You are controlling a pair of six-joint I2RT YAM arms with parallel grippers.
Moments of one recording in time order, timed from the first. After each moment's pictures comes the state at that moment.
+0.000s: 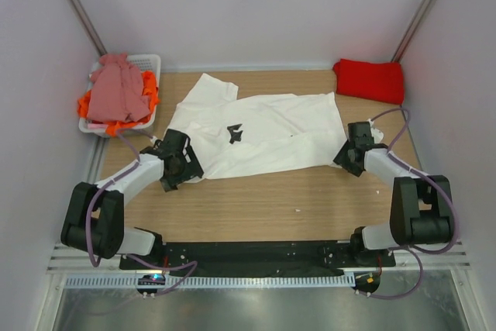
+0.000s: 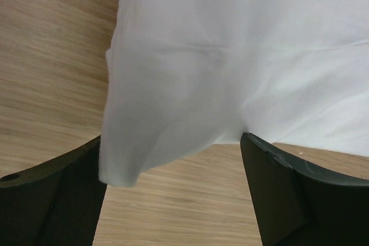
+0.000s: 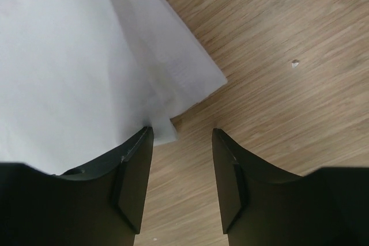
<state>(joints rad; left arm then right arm) -0.29 1.36 0.72 -0.56 -0.09 -0.74 0.04 1.39 0.69 -0.35 0.20 0.63</state>
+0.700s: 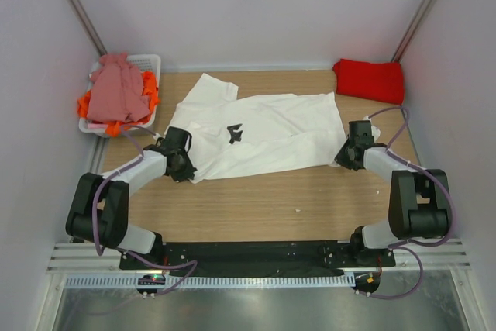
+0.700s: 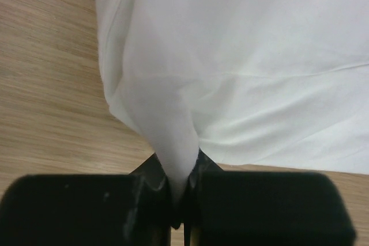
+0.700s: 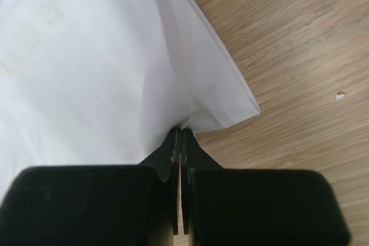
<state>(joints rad) -0.28 1.45 0.73 -0.46 -0.08 -0.71 0.01 1.45 0.69 -0.24 0.11 0.59</state>
